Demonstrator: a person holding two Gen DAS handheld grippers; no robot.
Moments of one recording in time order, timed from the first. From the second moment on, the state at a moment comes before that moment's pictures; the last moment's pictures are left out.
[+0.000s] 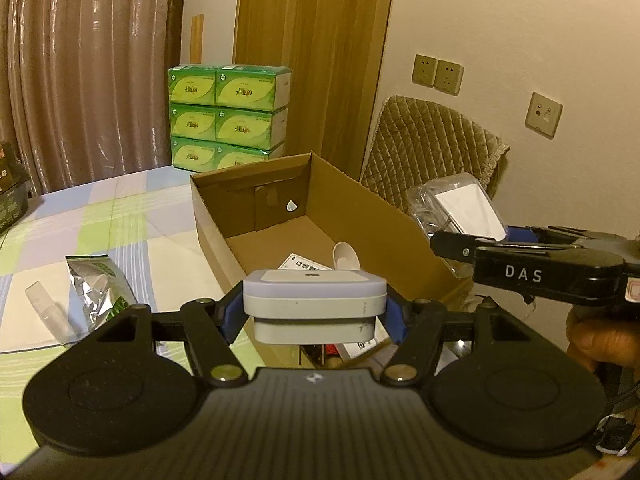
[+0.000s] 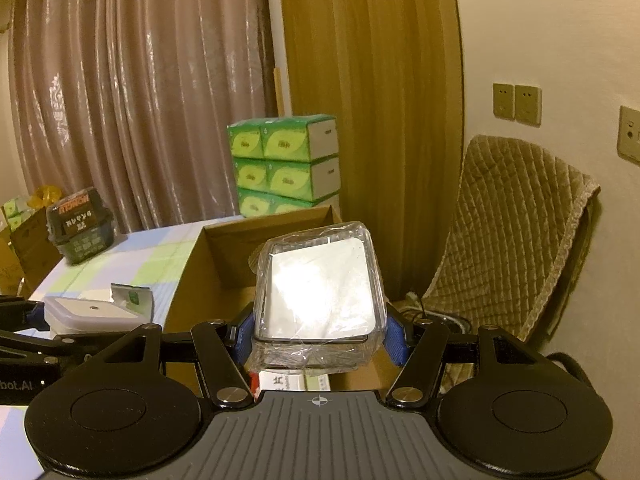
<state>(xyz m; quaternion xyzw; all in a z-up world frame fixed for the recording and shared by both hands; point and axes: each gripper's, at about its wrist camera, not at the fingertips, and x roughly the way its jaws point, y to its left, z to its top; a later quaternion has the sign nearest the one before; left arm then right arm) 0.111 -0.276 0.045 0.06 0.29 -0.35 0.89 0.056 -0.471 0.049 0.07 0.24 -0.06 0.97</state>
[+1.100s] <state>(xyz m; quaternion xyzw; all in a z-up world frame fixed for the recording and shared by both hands) 0.197 -0.333 0.020 0.02 0.32 -0.33 0.89 0.158 -0.497 0.030 0.02 0.27 -0.03 0.96</state>
